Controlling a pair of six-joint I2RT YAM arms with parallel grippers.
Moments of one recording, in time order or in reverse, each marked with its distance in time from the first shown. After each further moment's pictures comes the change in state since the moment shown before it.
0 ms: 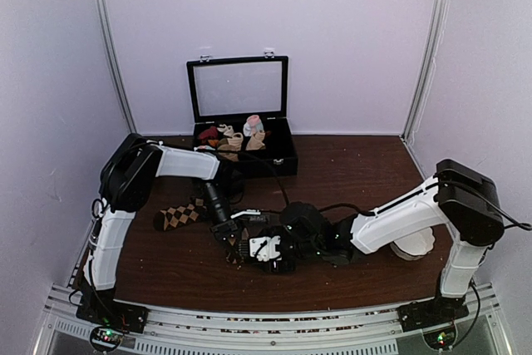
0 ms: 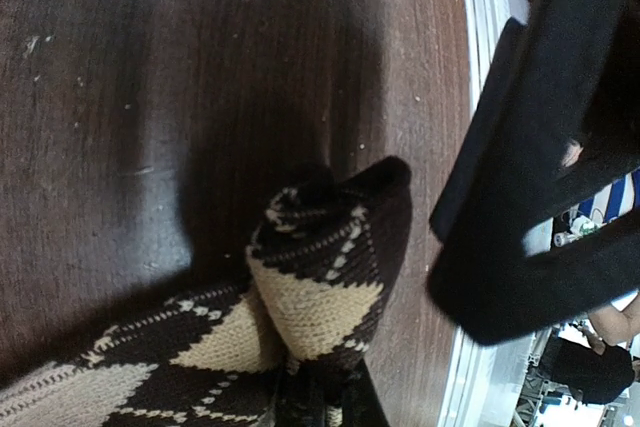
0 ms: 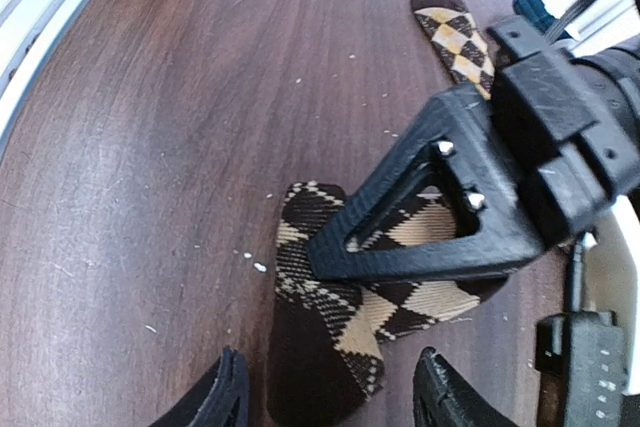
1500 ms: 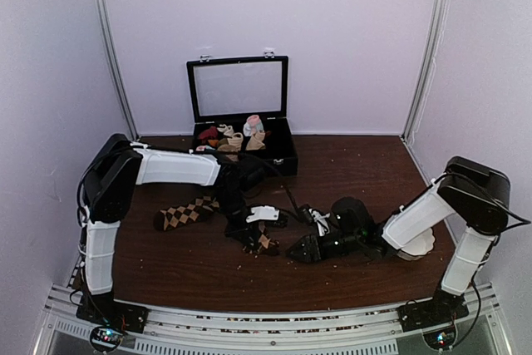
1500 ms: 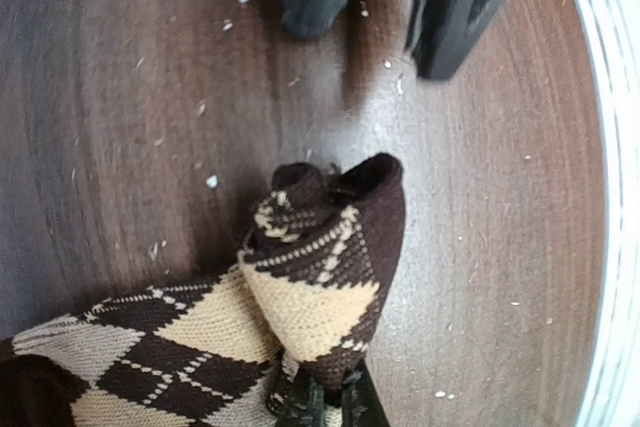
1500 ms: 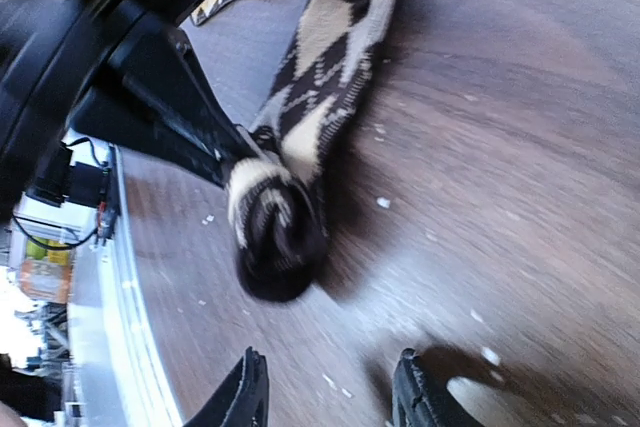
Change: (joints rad) left arm -0.146 -0.192 -0.114 0.403 -0.333 -0.084; right arm -0.296 -0.064 -0.353 0.294 -0.354 1.262
